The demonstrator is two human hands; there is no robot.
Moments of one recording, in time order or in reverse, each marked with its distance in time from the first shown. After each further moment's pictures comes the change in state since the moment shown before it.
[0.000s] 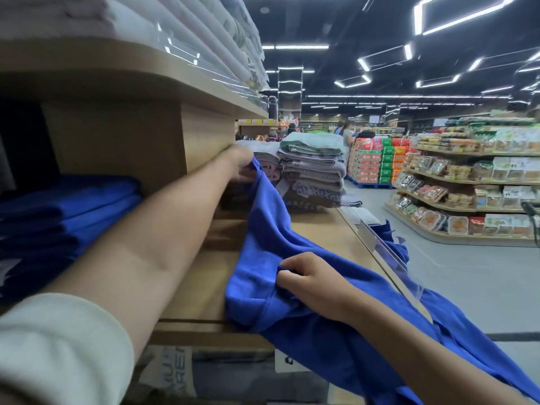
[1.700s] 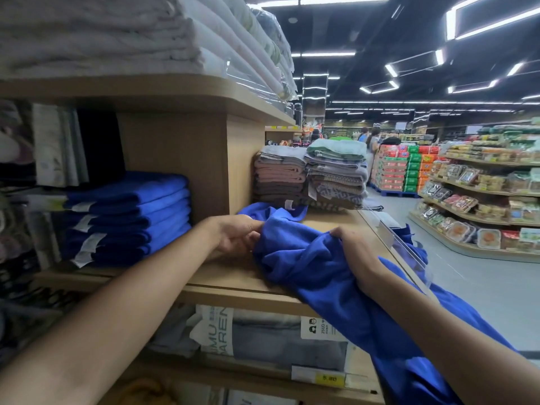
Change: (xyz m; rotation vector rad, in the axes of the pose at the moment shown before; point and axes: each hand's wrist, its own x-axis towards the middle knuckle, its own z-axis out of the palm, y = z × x) left_hand -0.123 -0.119 -0.049 -0.108 -0.549 -0.328; right_hand 0.006 0.001 -0.017 0.419 0.438 0.209
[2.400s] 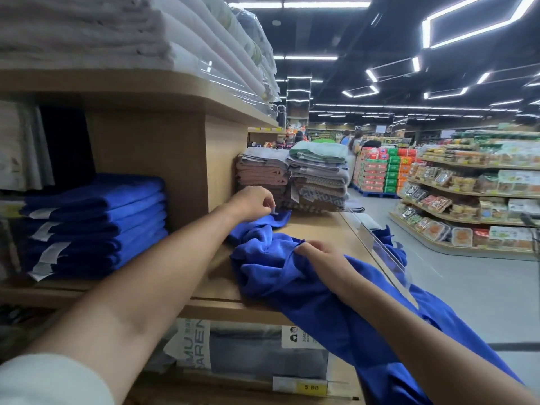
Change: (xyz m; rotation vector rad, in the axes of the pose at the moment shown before) left_hand 0.067 0.067 0.017 1.097 0.547 0.614; right_hand -0.003 0.008 0.005 -0.162 -0.265 -0.095
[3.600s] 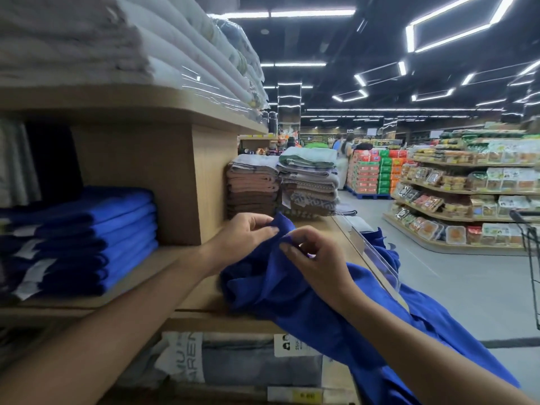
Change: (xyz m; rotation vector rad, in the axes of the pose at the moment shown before) left_hand -0.113 0.057 -0.008 -0.965 -0.054 0.019; right_hand -0.004 0.003 0.002 0.009 0.259 -0.428
